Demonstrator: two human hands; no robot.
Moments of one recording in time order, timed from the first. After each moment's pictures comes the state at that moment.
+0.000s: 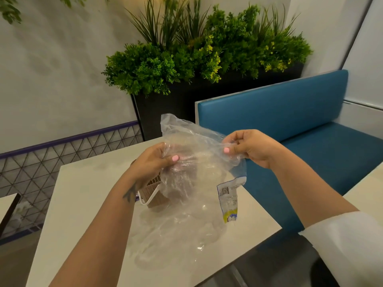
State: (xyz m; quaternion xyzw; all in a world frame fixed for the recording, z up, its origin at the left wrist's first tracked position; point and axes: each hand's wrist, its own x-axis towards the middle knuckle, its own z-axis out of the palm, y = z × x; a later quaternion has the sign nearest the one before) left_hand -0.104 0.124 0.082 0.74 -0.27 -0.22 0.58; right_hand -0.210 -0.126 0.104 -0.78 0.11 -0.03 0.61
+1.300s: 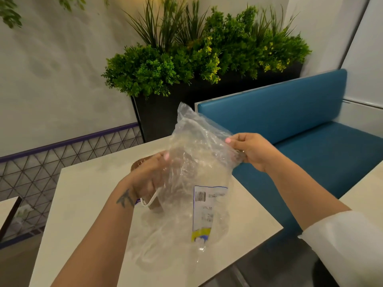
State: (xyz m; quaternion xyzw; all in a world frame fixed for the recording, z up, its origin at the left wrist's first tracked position) left_hand -0.100 0.135 0.063 0.66 -0.21 -0.32 0.64; right_hand -0.205 -0.119 0.091 -0.72 0.17 -0.09 0.66
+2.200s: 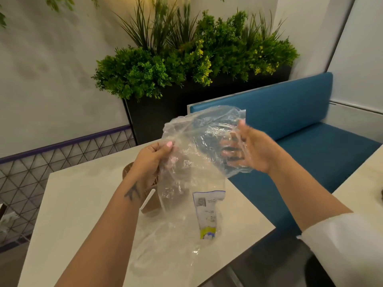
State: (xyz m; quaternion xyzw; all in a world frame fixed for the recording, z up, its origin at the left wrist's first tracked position) left_hand -0.105 0.100 0.081 0.66 -0.19 -0.22 0.70; right_hand -0.225 -0.136 0.104 -0.63 0.14 -0.04 0.76
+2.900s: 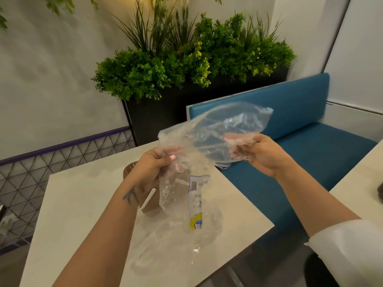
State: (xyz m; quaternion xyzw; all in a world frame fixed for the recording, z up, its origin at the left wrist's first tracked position) left_hand -0.109 0.107 0.073 0.64 -0.23 -0.25 0.69; right_hand -0.246 -0.134 0.094 -0.65 0.04 -0.14 0.75
